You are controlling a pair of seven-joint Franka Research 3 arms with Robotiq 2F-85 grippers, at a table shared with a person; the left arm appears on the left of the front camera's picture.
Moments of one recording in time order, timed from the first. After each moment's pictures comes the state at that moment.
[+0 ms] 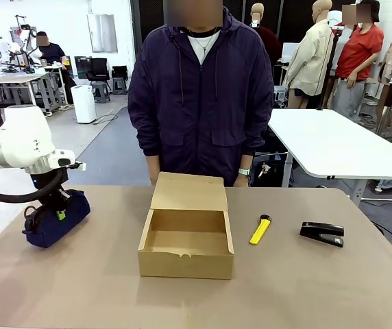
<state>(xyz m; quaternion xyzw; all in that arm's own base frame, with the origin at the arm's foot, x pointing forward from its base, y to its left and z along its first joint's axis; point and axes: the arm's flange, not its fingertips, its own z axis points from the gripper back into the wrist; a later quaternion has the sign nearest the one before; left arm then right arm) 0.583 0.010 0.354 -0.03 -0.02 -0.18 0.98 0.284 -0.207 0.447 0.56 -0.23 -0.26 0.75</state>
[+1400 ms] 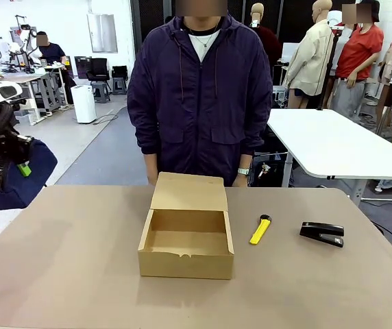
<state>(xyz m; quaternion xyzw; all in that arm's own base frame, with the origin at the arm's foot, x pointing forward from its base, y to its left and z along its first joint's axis) 0.465 0.033 0.554 -0.08 -0.10 0.01 0.99 0.284 -0.207 0.446 0.56 -0.23 -0.26 0.75</state>
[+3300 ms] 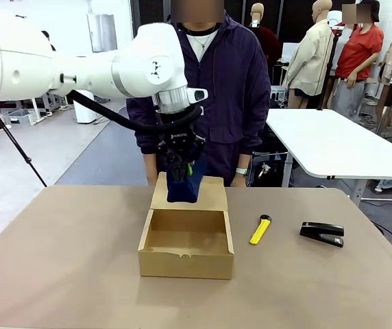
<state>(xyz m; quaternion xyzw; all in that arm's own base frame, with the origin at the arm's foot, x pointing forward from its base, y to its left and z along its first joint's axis) 0.543 -0.377 0.531 -0.11 -0.01 -0.14 0.98 0.284 -0.207 0.446 0.56 -0.23 -0.26 0.75</state>
